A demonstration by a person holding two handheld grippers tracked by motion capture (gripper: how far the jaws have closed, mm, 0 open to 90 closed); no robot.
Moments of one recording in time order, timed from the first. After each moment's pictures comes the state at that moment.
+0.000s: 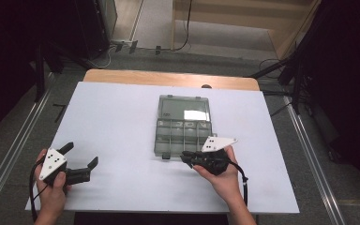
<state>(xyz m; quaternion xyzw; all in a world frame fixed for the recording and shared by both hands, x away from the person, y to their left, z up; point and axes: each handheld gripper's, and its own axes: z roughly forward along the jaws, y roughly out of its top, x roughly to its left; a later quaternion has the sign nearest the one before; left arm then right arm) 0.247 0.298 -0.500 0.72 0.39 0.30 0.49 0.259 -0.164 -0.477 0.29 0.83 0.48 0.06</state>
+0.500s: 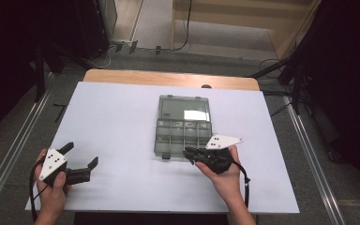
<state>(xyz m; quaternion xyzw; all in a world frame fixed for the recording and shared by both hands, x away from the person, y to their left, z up) 0.247 0.298 -0.500 0.72 0.39 0.30 0.49 0.256 -0.170 -0.468 0.32 0.80 0.50 0.09</state>
